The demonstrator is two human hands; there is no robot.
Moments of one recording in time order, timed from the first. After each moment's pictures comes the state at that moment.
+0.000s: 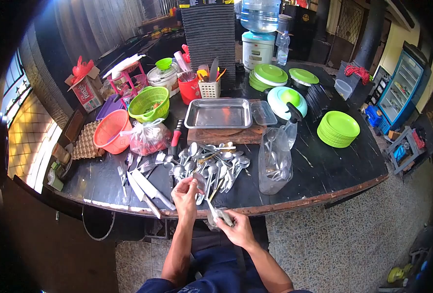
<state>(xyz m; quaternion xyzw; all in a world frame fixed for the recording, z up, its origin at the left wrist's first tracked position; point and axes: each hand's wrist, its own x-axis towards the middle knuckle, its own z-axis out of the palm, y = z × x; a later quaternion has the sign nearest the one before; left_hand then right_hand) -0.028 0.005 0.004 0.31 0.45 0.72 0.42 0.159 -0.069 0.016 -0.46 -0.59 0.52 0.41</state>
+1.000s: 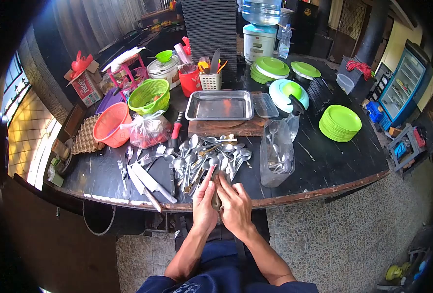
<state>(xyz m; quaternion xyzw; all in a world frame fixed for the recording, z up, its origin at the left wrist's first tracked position) 0.034 -0.039 0.054 0.27 0.32 0.69 0.59 0.138 -0.033 0.067 -0.43 -0.80 0.07 0.42</state>
